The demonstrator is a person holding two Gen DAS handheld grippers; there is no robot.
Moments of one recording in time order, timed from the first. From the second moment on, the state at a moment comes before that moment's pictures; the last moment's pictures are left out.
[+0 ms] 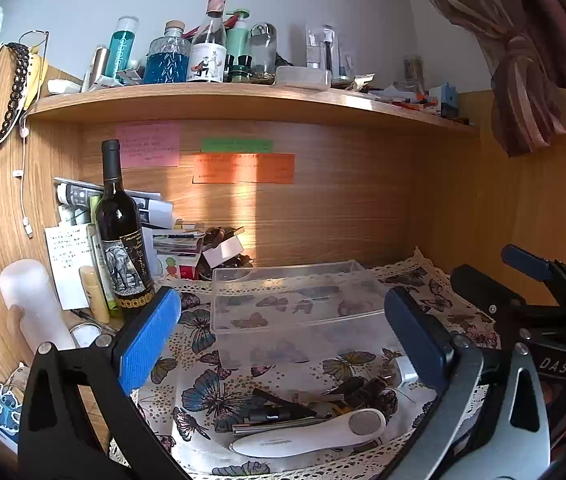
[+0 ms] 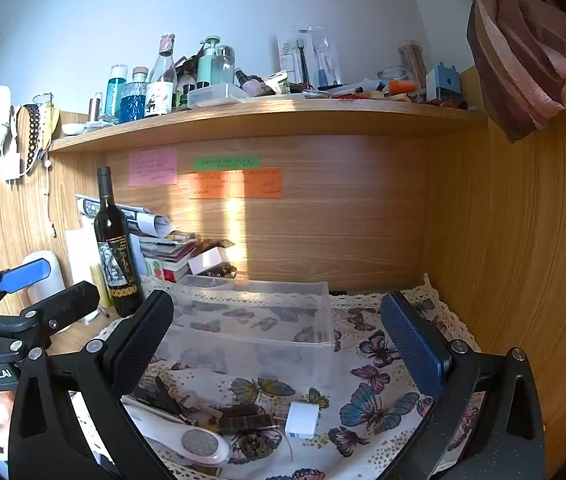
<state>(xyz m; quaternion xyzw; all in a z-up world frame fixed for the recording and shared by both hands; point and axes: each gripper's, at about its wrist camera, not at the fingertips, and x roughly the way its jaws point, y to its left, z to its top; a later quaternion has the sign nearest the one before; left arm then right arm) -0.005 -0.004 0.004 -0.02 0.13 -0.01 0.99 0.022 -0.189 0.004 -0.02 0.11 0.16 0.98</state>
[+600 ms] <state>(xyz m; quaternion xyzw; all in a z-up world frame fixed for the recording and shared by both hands) -0.003 -0.004 0.005 -0.03 0.13 -0.01 0.99 0.019 -0.191 0.005 -0.02 0.10 0.17 0.98</state>
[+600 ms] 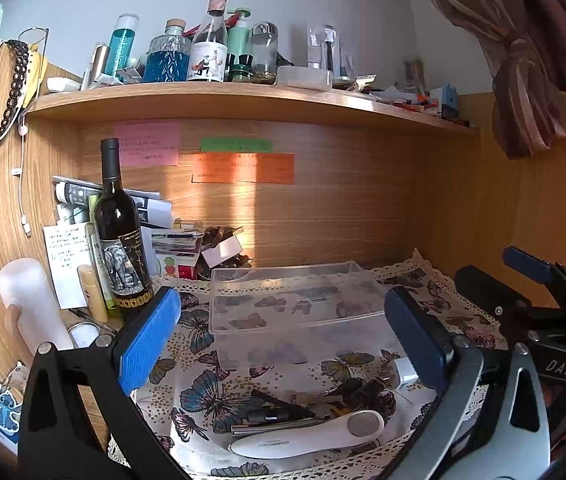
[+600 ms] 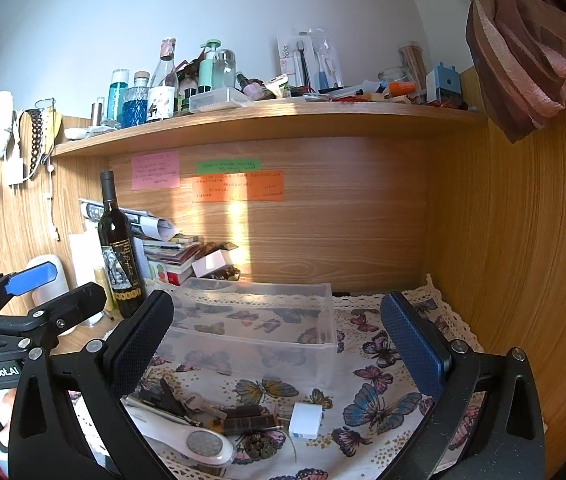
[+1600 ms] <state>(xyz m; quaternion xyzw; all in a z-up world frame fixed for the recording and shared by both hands) -0.005 -0.006 0.006 -0.03 0.13 -0.01 0.99 0.017 -0.190 0.006 -0.02 0.10 0.17 0.98</state>
